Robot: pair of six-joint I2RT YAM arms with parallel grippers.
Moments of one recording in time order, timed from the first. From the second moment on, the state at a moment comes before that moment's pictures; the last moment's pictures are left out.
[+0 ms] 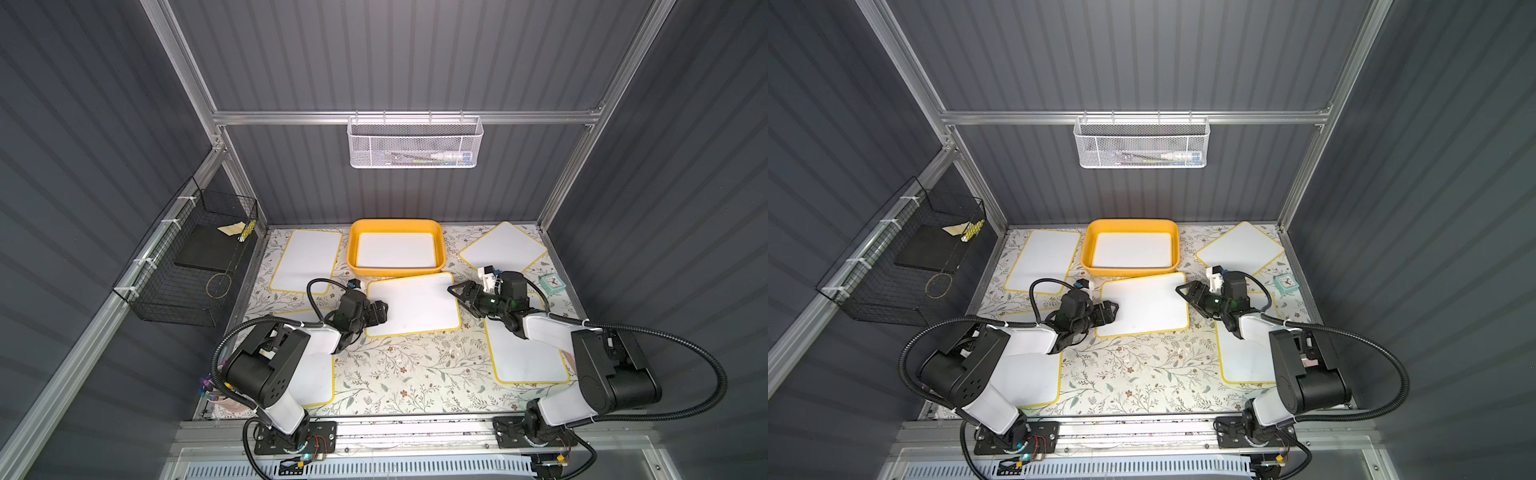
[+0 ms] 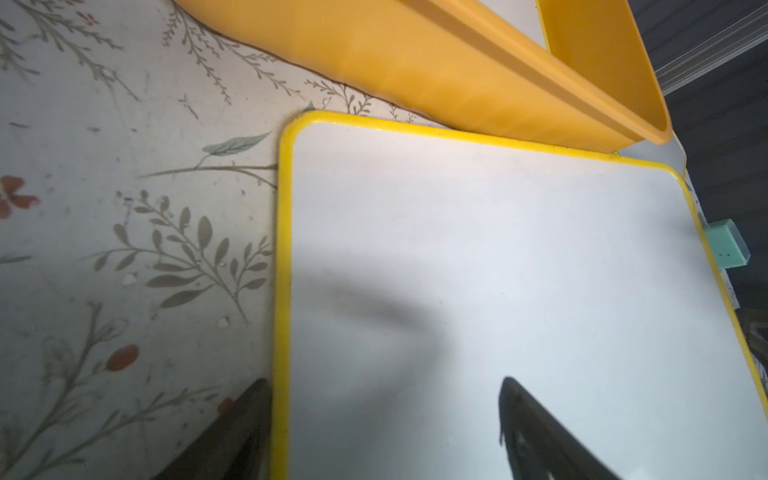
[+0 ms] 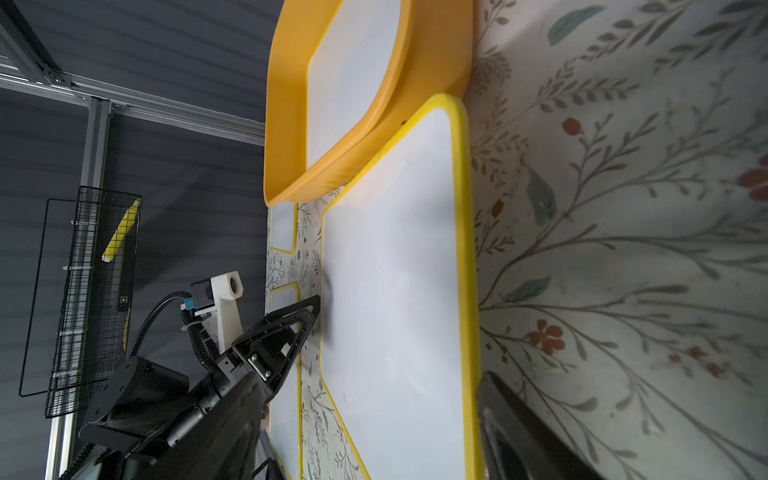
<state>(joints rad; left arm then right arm) -0.55 1.66 0.59 0.39 0.07 -0.64 0.18 1.51 0.60 0.36 -0.68 0.85</state>
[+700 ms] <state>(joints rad) -0.55 1.66 0.57 0.41 0.07 -0.69 0.18 1.55 0.55 0.56 -0.67 0.94</state>
